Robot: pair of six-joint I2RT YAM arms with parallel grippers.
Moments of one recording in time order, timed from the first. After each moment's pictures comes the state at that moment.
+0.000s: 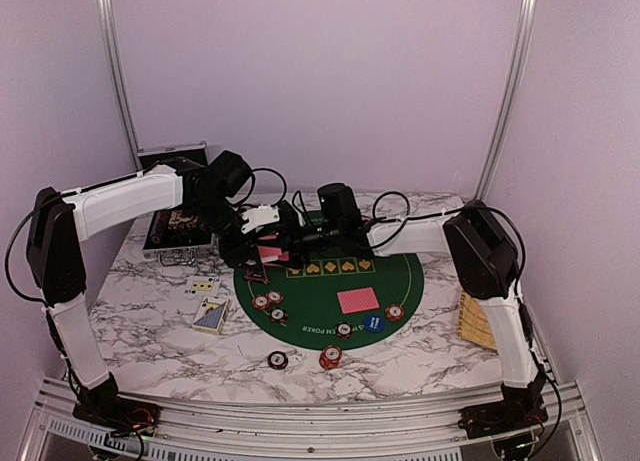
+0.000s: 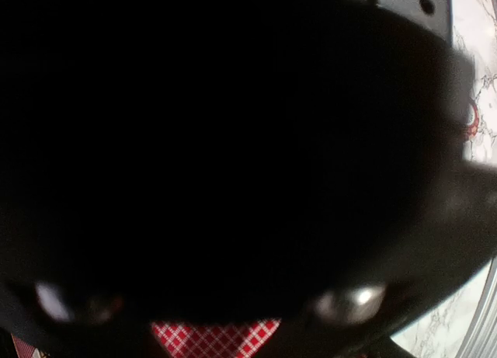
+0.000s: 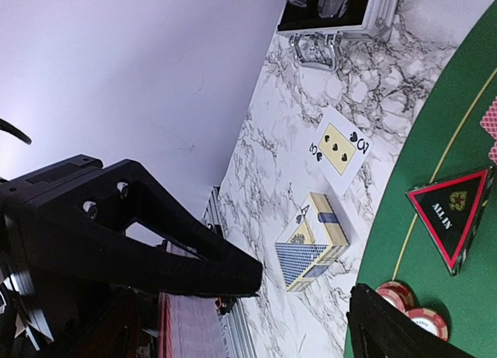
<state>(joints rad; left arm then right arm) -0.60 1.83 1.59 -0.94 0.25 0.70 0.75 2.30 1.68 0.27 -0.88 0.98</state>
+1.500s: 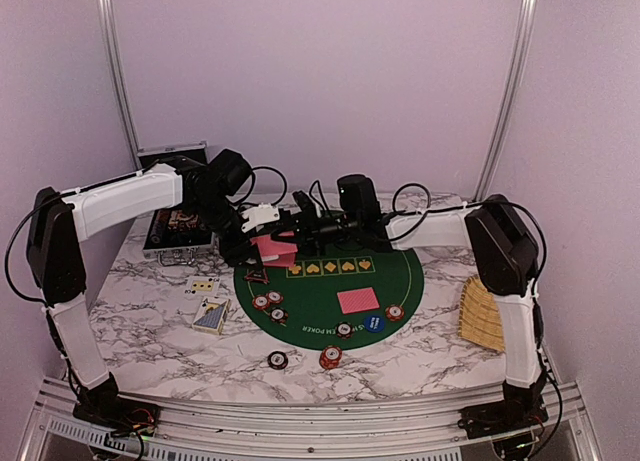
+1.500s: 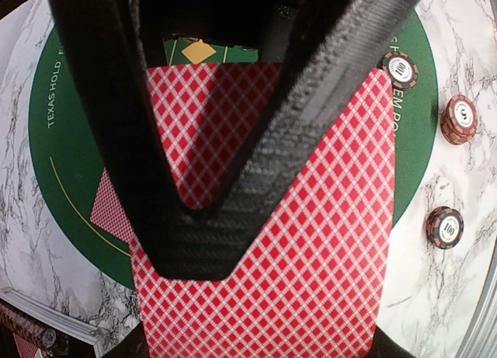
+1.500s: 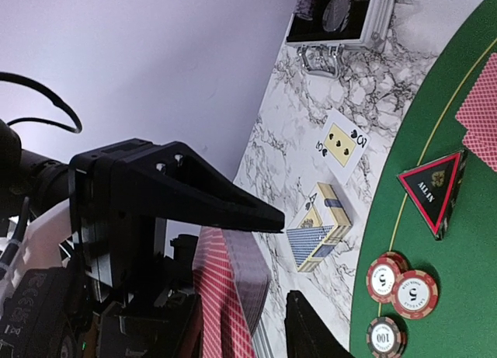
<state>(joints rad) -0.61 1.83 1.60 -0.94 0.26 0.70 0.69 2.18 1.56 0.30 -0.92 0.99</state>
